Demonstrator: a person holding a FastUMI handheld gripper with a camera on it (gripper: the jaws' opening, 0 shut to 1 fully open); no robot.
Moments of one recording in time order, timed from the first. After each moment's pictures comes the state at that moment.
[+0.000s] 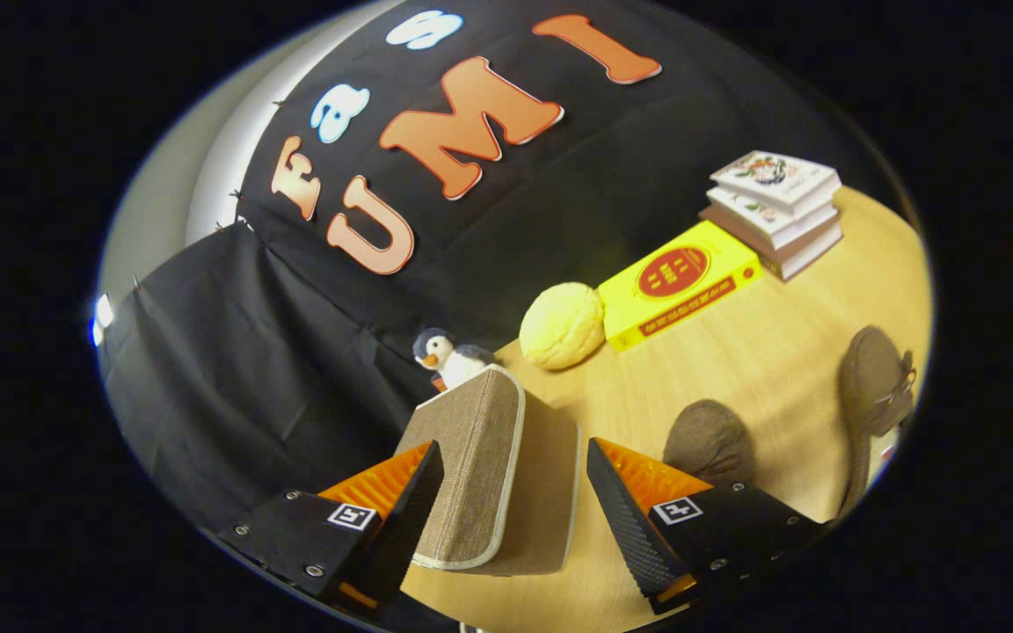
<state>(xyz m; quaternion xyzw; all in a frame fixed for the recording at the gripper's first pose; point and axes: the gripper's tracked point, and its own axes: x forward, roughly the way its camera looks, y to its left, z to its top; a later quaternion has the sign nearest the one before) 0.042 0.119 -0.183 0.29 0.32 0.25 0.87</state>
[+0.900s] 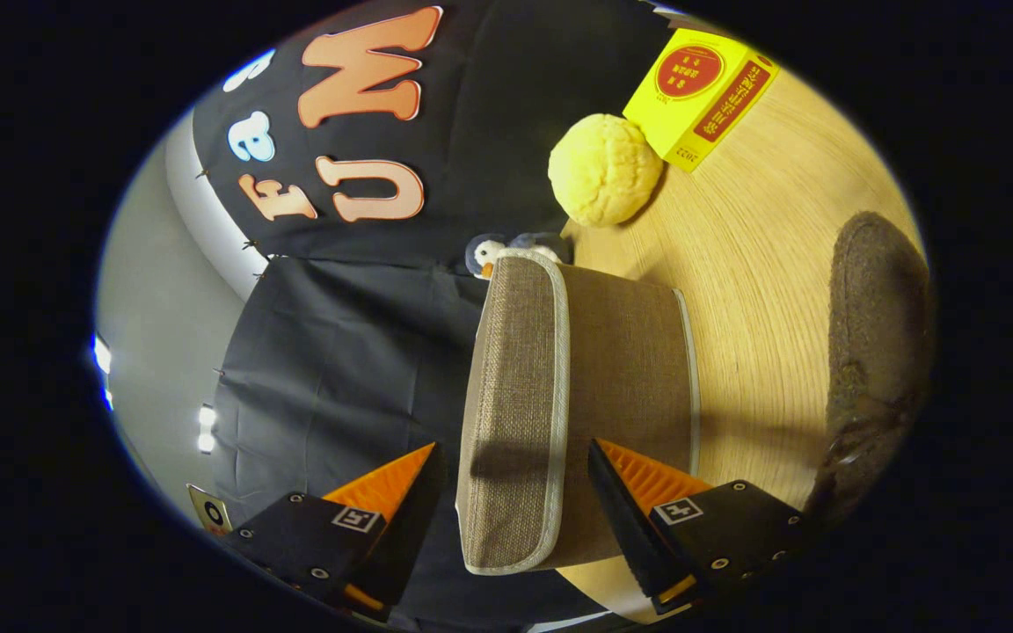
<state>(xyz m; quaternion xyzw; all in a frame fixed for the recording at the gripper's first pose) 0.033 0.197 -0.230 0.43 0.46 0.39 0.67</state>
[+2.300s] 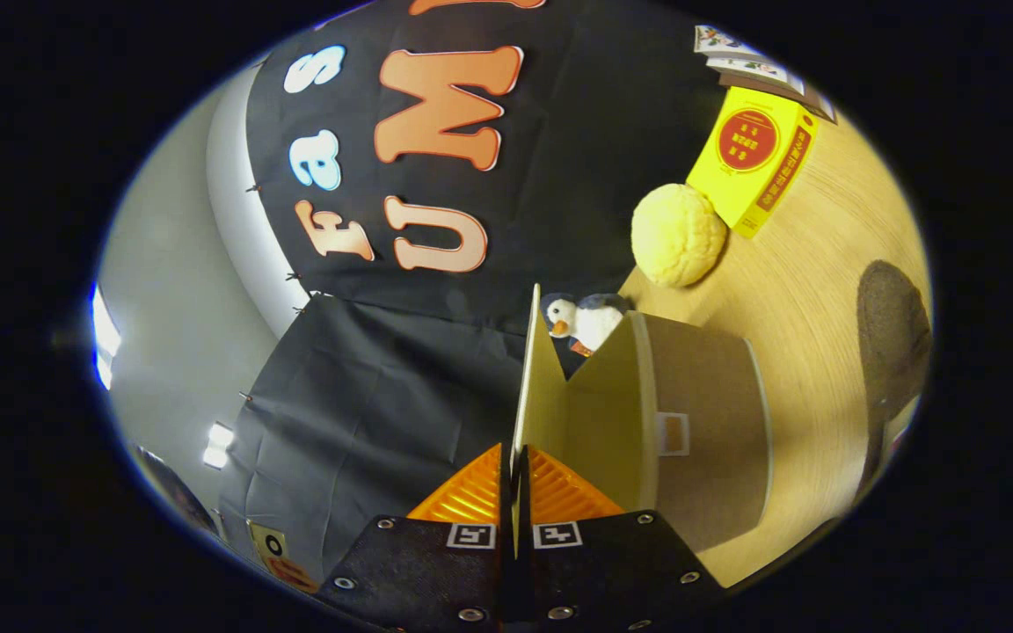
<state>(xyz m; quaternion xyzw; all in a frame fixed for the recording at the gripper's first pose) 0.028 0.218 -0.093 0.47 0.33 0.38 0.73</state>
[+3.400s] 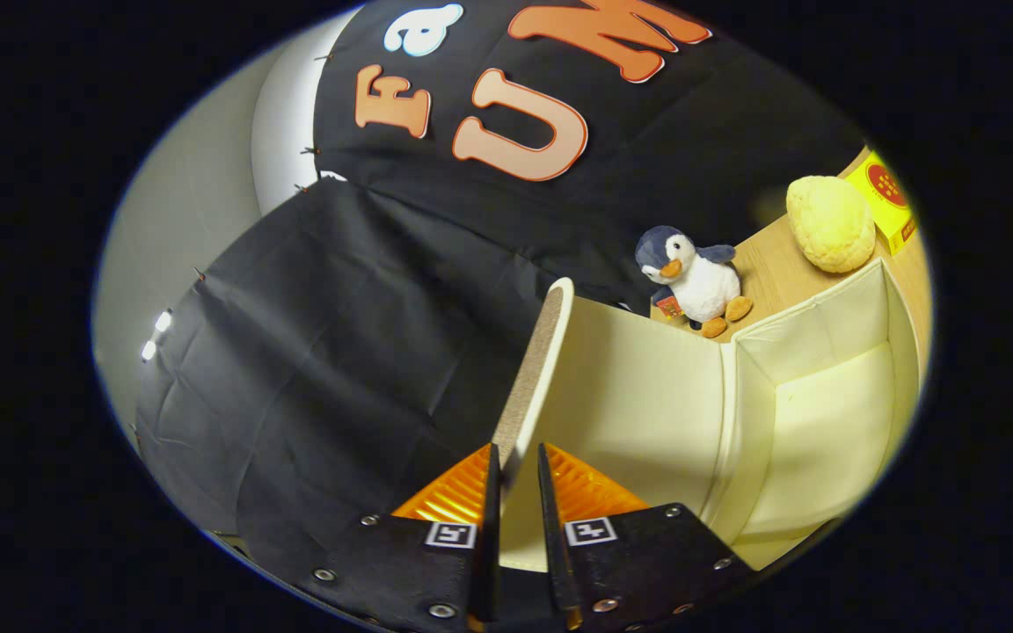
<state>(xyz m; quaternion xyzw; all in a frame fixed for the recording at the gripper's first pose) -0.022 0.451 -0.079 0.28 0.36 0.42 0.79</state>
